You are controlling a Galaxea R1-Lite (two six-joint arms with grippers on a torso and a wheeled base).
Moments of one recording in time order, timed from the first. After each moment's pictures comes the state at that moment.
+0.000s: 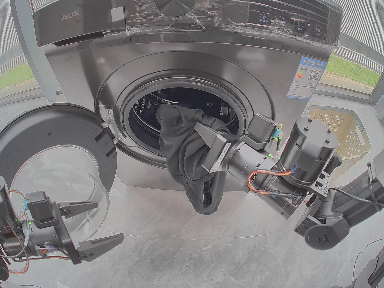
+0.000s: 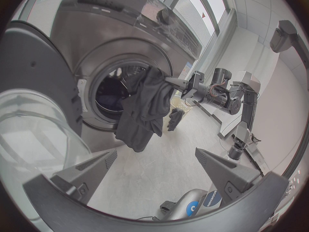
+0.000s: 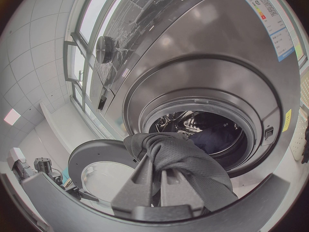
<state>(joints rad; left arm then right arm) -0.36 1.09 -0.23 -0.59 -0.43 -0.03 0.86 1.87 -0.85 -1.21 -0.17 0.38</state>
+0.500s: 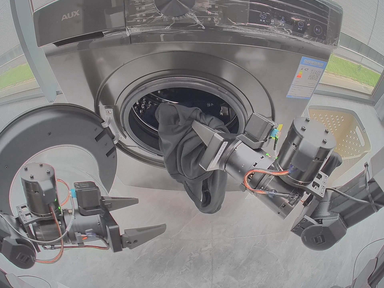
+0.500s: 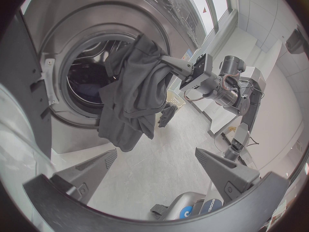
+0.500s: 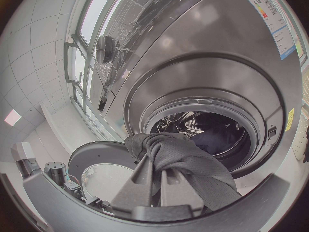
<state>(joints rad) -0.49 1.45 -0.33 -0.80 -0.43 -0.08 0.87 1.89 -0.87 -1.23 -0.18 0.38</state>
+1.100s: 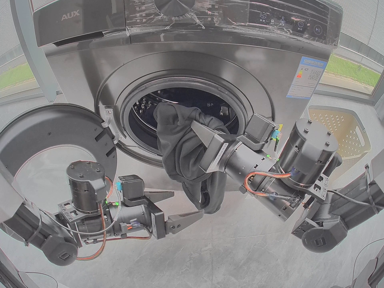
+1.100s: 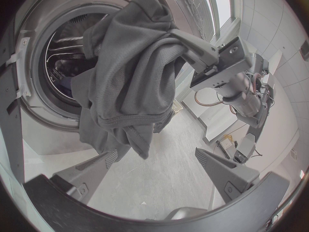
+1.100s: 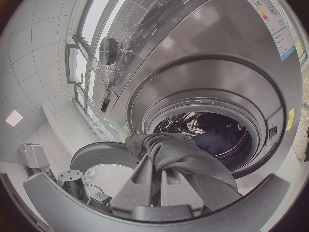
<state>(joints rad) -0.60 1.77 -0.45 -1.06 -0.38 -0.21 0.88 1.89 -0.85 -1.25 -0.18 0.38</state>
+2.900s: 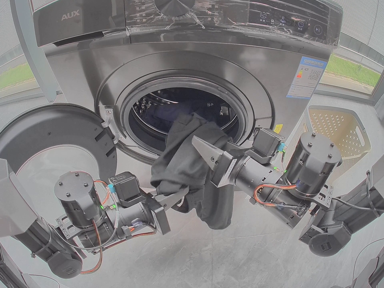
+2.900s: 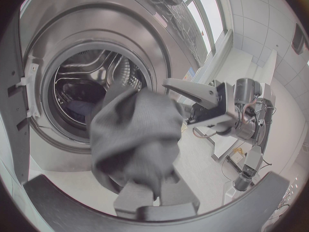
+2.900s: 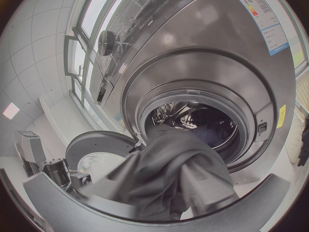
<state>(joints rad) -0.67 1.82 -0.35 -1.45 -0.21 -0.24 0.85 1.87 -0.75 -1.27 -0.17 0.35</state>
